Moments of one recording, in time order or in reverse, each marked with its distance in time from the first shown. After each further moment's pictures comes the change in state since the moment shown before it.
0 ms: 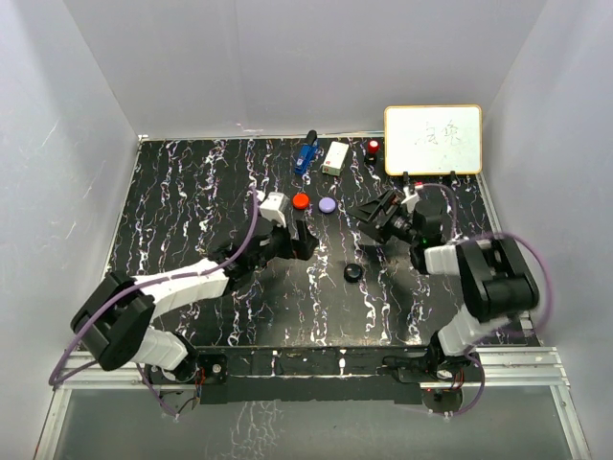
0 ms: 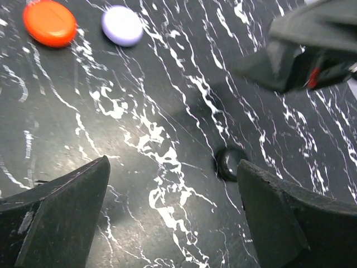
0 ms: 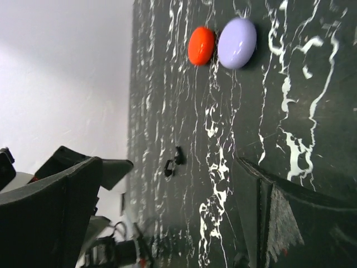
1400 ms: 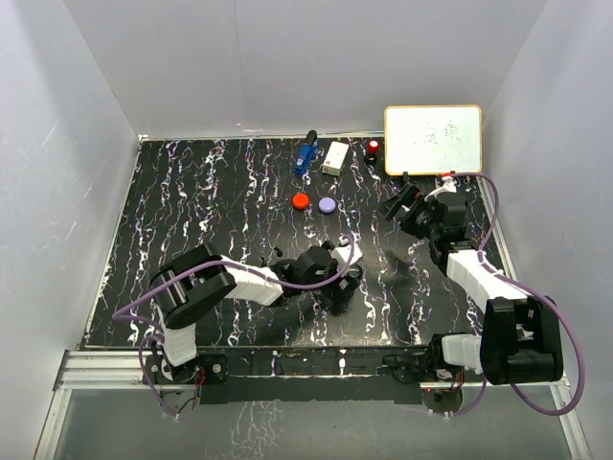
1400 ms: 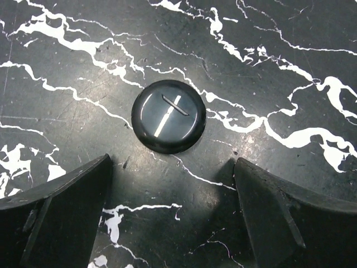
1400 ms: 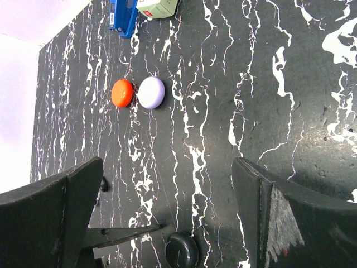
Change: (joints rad) left arm -0.298 0.468 0.158 0.119 0.076 0.492; right arm -0.081 -0.448 0.072 -0.694 0.344 -0.460
